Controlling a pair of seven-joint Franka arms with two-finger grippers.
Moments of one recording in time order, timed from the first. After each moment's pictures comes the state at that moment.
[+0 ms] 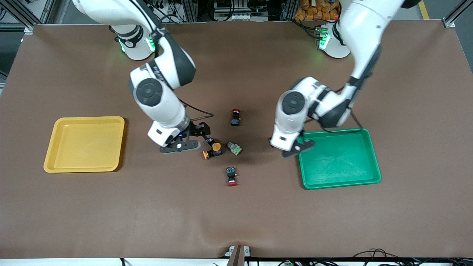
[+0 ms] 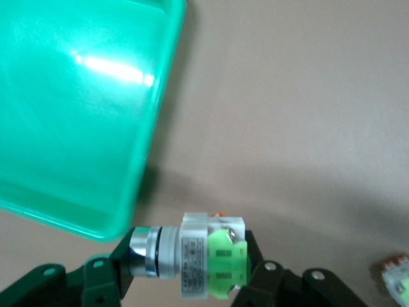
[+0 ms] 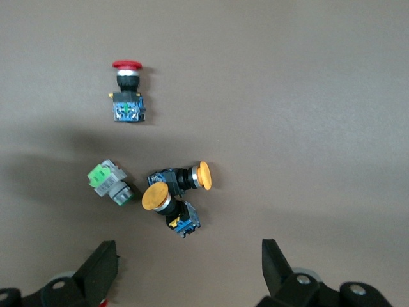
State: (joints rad) left arm -0.16 0.55 -0.42 -1.75 0.35 2.21 -1.09; right arm 0.51 0.43 0.05 -1.66 0.05 2.16 0.36
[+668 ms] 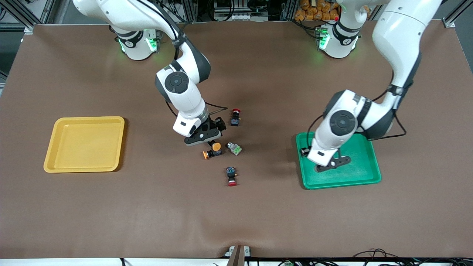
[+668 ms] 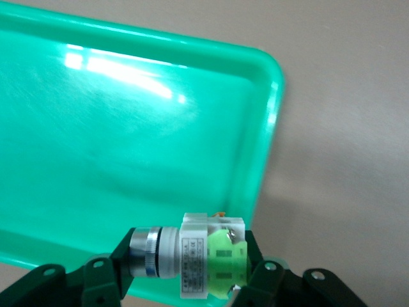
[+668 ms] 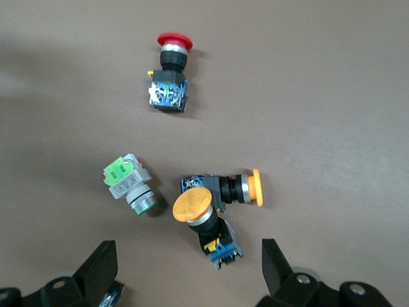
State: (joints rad) left arm 0.06 0.55 -0.46 -1.77 0.35 2.20 -0.85; right arm 0.59 0.45 0.05 -1.92 0.02 2.61 0.36
